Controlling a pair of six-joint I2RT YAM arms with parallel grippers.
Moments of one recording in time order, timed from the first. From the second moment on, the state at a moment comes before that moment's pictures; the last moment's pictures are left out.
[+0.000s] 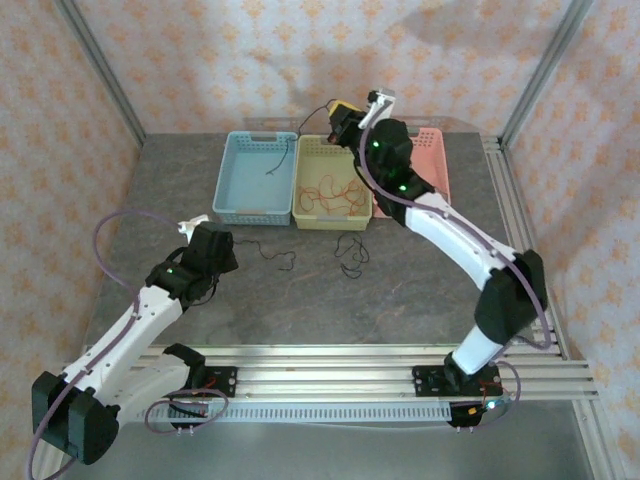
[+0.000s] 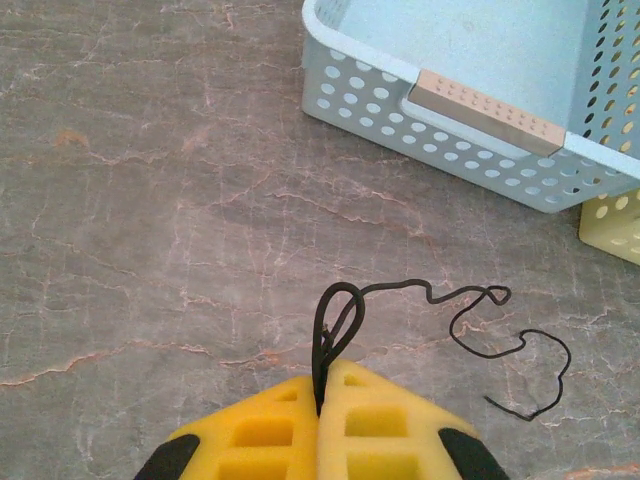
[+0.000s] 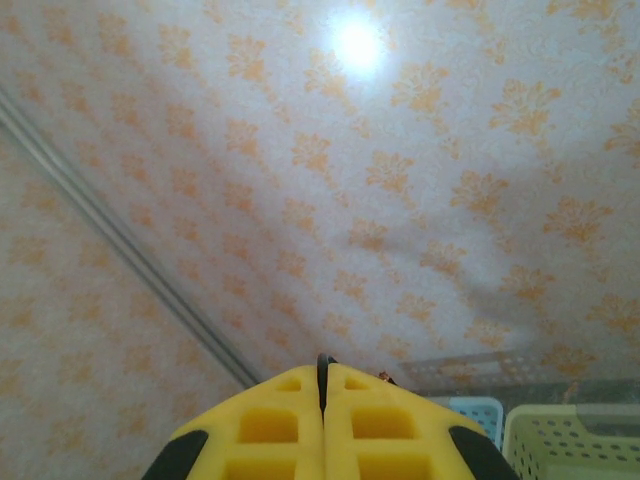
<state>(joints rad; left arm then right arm) -0.35 0.94 0.72 -0.66 -0.37 -0.68 0.58 1.65 1.47 0.29 0.12 0.56</state>
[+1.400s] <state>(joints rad) -0.34 0.92 0.70 -0.64 -0.32 -0.67 0.74 1.98 1.46 0.19 0.07 0.51</state>
